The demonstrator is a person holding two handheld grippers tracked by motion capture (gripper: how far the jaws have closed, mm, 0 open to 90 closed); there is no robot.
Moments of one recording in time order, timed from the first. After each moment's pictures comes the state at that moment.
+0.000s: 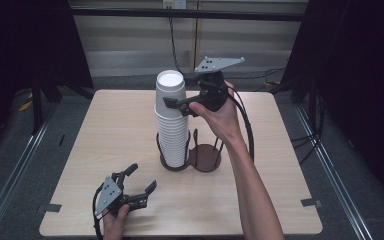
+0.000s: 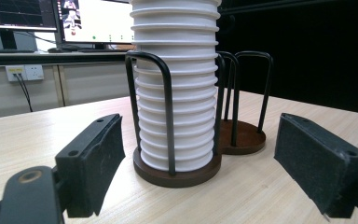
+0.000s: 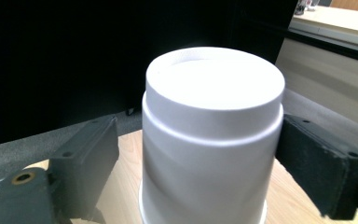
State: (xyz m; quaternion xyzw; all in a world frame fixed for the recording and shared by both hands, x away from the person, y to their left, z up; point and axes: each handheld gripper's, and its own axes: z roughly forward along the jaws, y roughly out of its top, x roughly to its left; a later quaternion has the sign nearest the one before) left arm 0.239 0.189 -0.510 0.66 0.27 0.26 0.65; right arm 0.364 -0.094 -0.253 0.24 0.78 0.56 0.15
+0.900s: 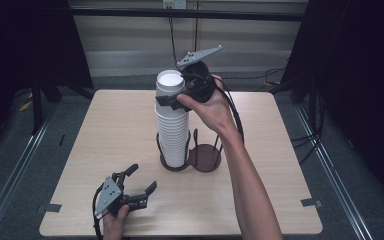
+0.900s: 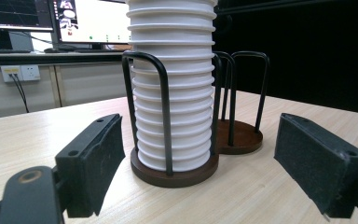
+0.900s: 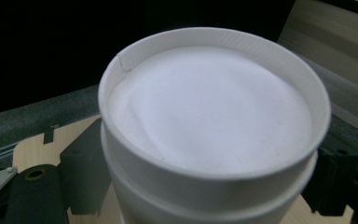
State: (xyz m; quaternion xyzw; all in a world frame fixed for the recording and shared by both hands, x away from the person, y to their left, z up) left arm 0.239 0.190 -0.510 0.66 0.27 0.26 0.65; right arm 0.388 -0.072 -0.249 0.25 0.82 0.49 0.13
